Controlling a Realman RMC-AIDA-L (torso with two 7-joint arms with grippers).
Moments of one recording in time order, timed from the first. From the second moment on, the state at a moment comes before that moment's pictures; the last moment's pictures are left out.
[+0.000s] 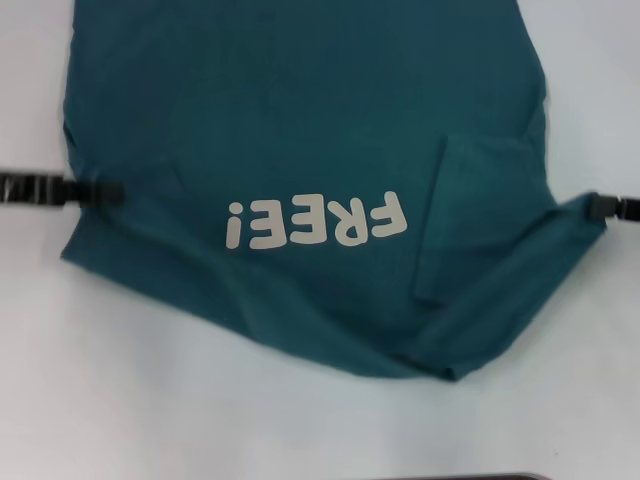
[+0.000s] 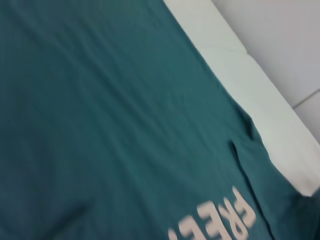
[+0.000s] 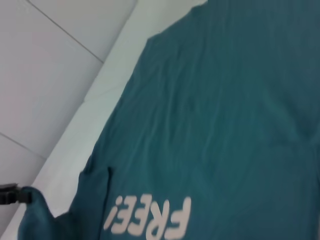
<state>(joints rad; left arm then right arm) -0.59 -2.00 -2.70 -0.82 -0.70 1.73 -2.05 0.39 1.96 2.80 0.64 -2.28 1.70 -1.26</state>
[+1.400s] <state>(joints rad) -0.84 -1.92 -2.70 -0.71 -0.73 1.32 -2.14 0.70 1.96 2.69 0.71 -2.22 1.30 -1.11</state>
